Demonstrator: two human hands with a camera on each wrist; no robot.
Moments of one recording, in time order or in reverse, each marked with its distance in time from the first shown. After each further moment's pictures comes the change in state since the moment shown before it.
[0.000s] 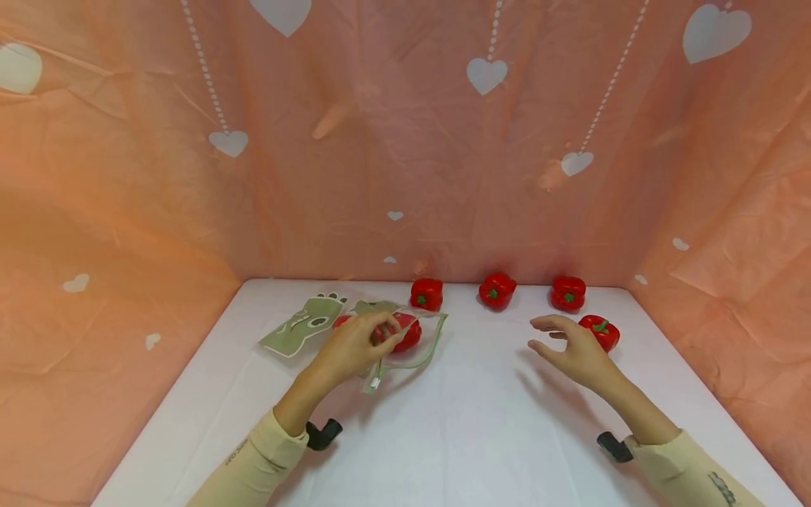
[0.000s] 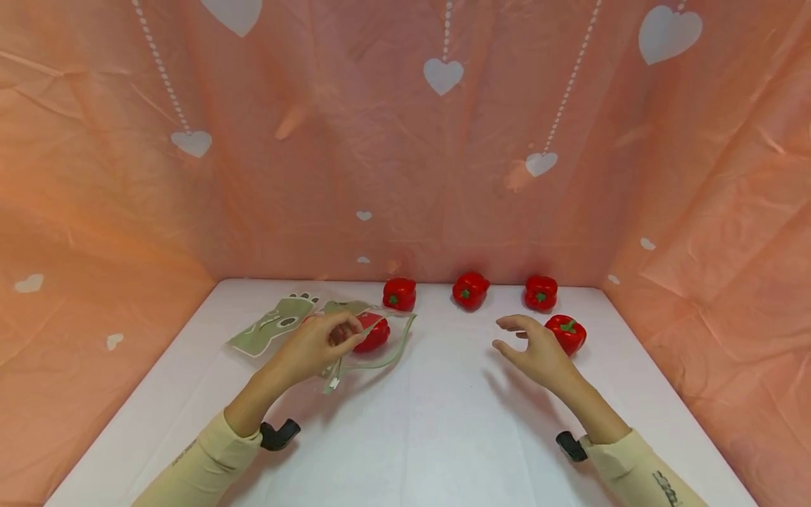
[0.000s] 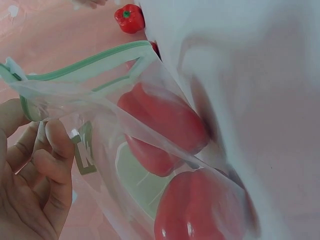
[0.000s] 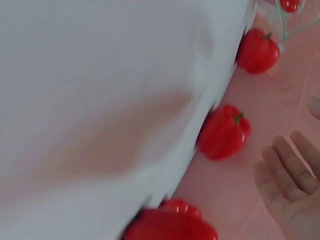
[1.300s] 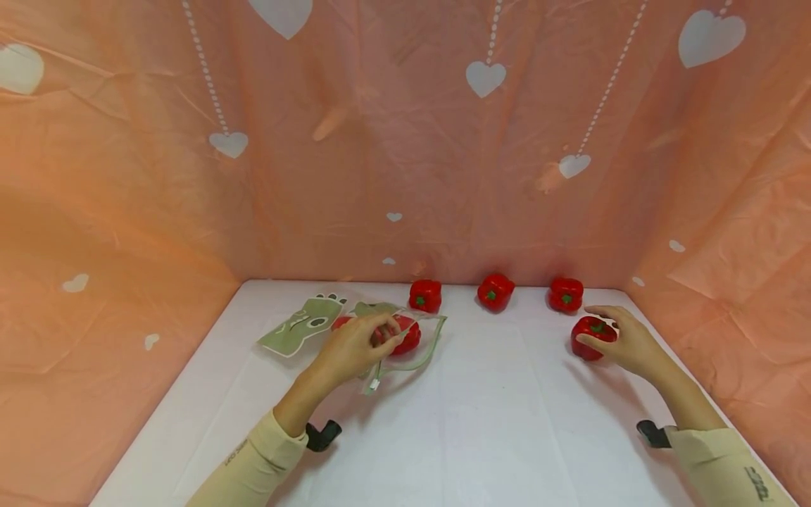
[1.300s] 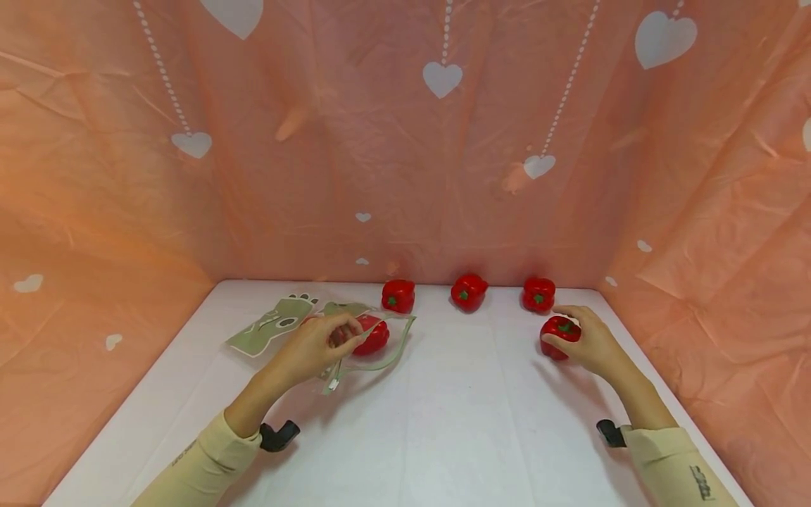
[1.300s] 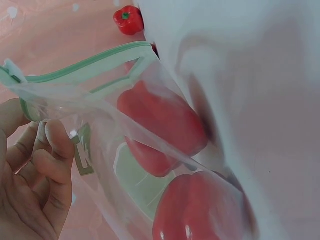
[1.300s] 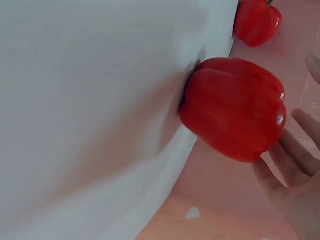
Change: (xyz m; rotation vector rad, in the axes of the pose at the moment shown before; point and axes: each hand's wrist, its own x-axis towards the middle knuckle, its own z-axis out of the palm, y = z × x) left_hand -0.001 0.003 0.001 0.009 -0.001 -0.011; right_hand -0.003 0.072 -0.061 -0.128 -0.014 0.111
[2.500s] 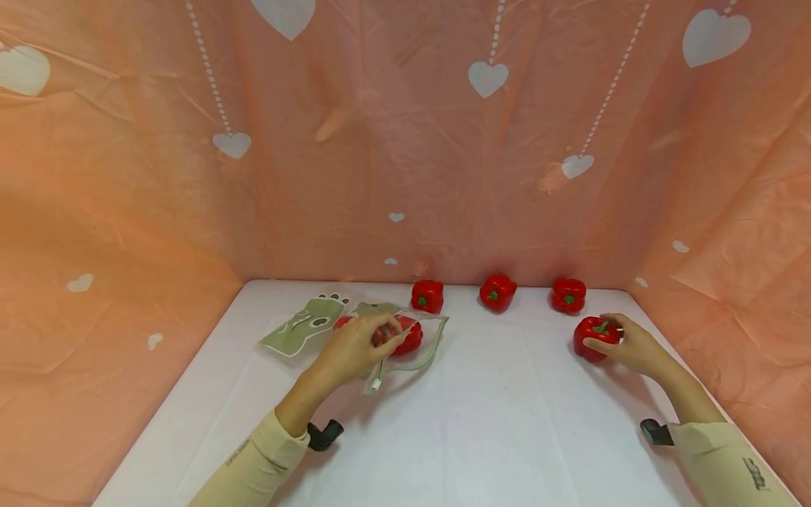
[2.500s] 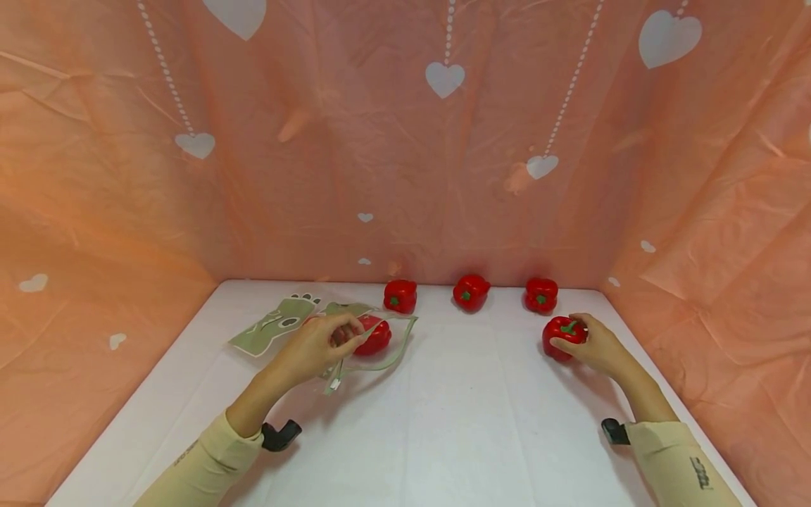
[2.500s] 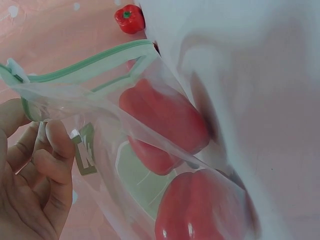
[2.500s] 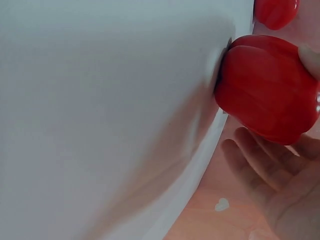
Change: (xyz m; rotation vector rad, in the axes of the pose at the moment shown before) left_hand -0.001 -0.002 0.000 -0.003 0.011 0.027; right_hand 0.004 0.025 0.000 0.016 -0.148 0.209
